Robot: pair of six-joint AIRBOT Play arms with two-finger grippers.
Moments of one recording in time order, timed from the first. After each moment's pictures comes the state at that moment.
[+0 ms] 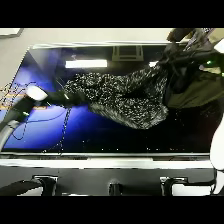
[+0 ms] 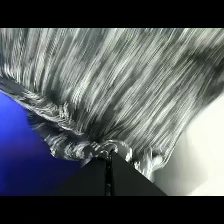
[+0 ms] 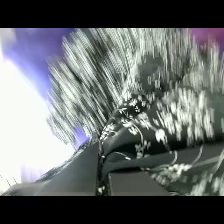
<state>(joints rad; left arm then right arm) -0.20 -1.31 1.24 0.78 -0.89 -1.50 -0.12 -1.53 1.90 -0.83 1.25 1.85</state>
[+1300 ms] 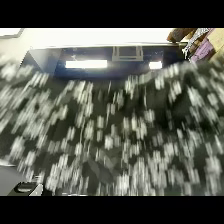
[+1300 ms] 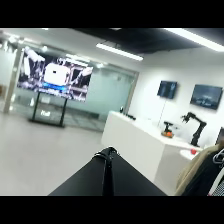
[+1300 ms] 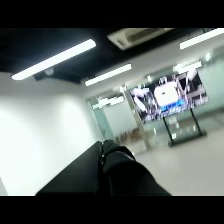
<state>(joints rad) 0.01 -0.81 1.93 1.25 -0.76 -1.71 -0.33 -0.76 1.90 -1.03 0.71 1.79</state>
